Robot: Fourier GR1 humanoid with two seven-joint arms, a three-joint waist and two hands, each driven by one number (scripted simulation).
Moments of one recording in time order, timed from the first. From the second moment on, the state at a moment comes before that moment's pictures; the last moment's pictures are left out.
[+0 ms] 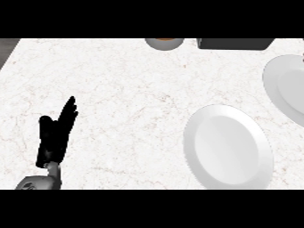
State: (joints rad) left arm -0.05 0.11 -0.02 -1.48 -0.08 0.13 0.23; right arm -0.76 -0.62 -0.40 -0.62 0.87 -0.20 -0.08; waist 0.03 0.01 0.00
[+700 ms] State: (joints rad) left arm -0.08 0.09 -0.03 -1.45 -0.10 0.13 0.22; right arm -0.81 -0.74 -0.40 -0.22 0.90 0.02 -0.23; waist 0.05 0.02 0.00
